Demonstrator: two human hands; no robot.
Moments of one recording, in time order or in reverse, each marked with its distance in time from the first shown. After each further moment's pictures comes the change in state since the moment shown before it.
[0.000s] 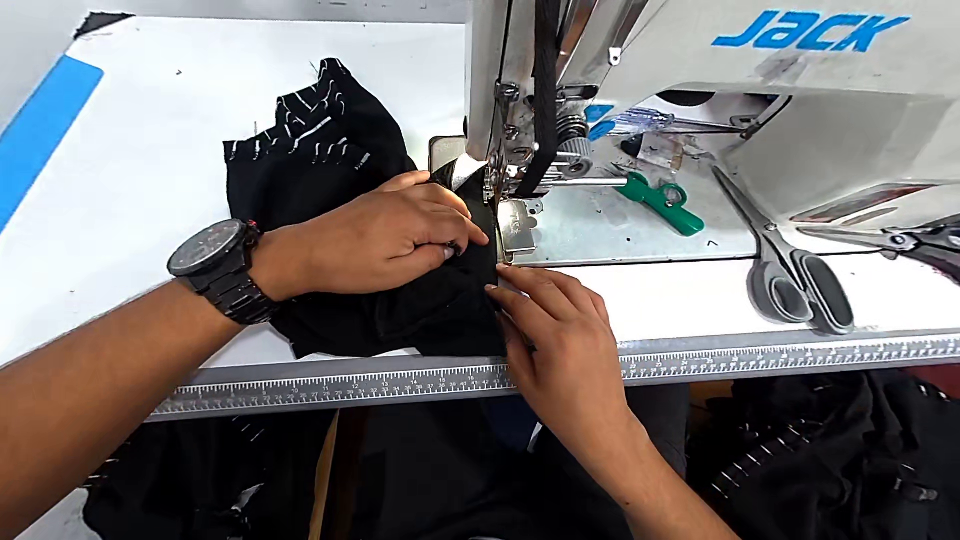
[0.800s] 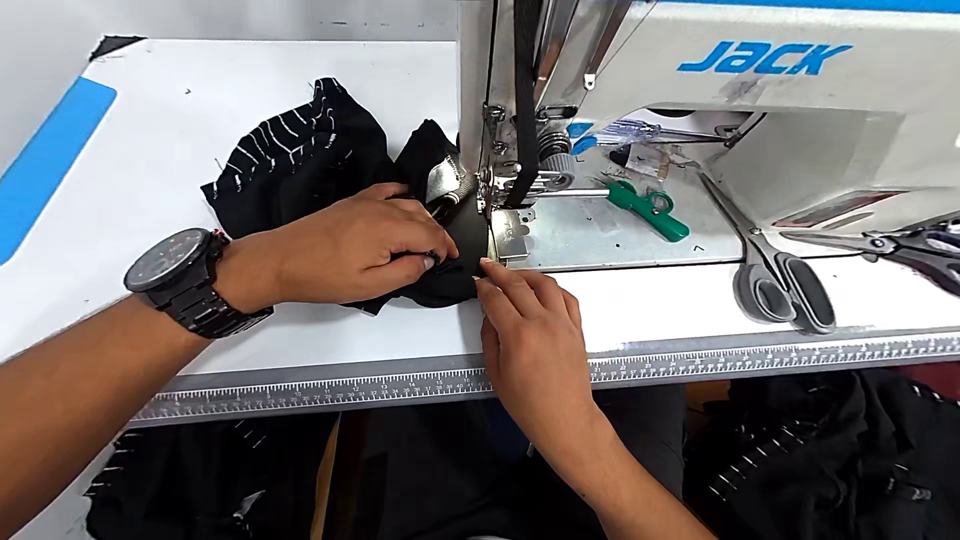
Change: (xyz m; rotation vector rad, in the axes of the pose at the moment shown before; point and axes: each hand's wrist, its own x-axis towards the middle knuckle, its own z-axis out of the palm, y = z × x) left_hand -0.012 0.006 -0.014 0.035 0.009 0.016; right_hand 0.010 -0.018 0.011 -0.114 -0.005 0.058
